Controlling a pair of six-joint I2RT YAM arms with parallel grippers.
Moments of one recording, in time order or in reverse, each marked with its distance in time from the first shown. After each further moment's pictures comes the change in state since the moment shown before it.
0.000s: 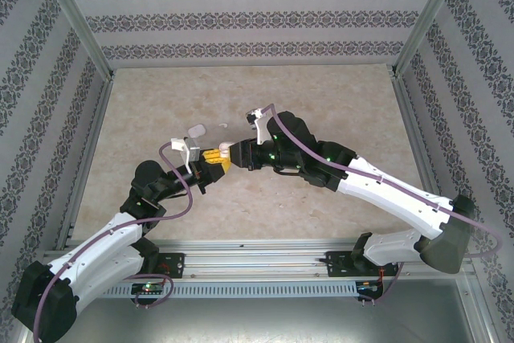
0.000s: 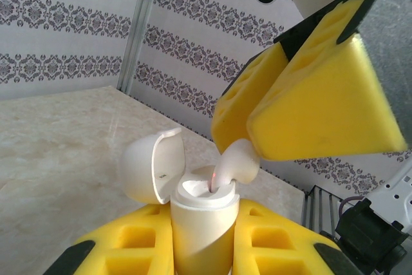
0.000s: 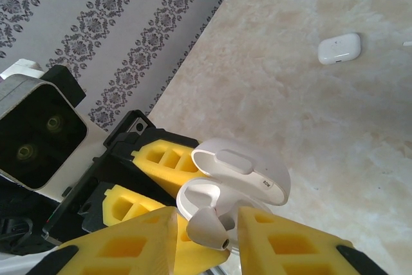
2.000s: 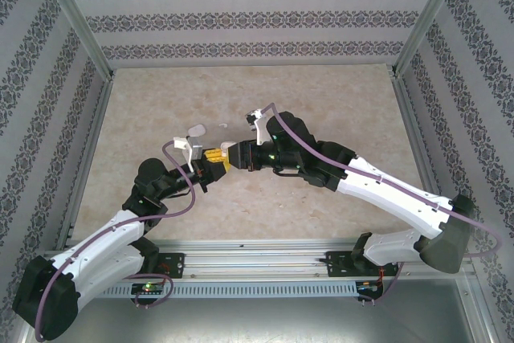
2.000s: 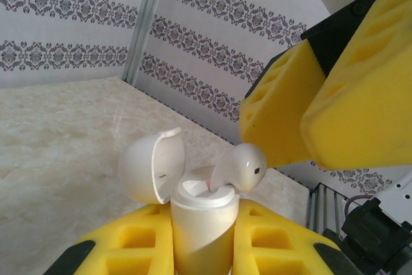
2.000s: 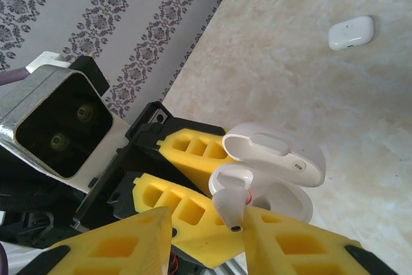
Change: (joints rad) left arm 0.000 0.039 0.006 -0.001 -0.011 -0.002; right arm 0.001 0.004 0.000 -0.005 -0.034 0.048
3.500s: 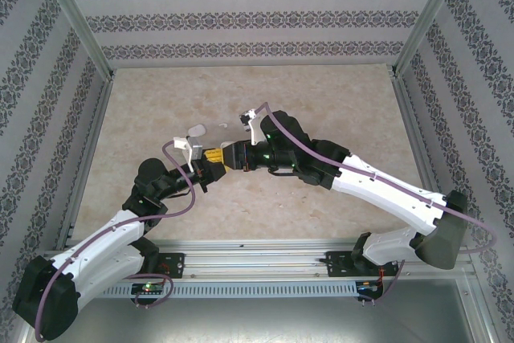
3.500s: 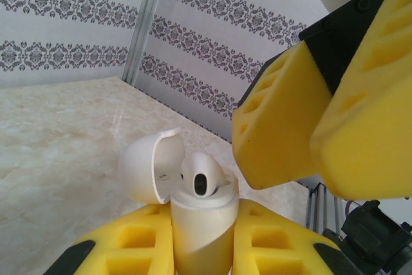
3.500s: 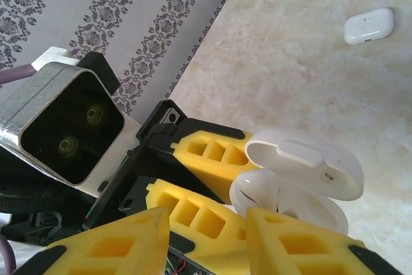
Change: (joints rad) left arm 0.000 0.000 0.000 0.000 0.000 0.000; right arm 0.013 0.038 0.032 0.003 -0.019 0.006
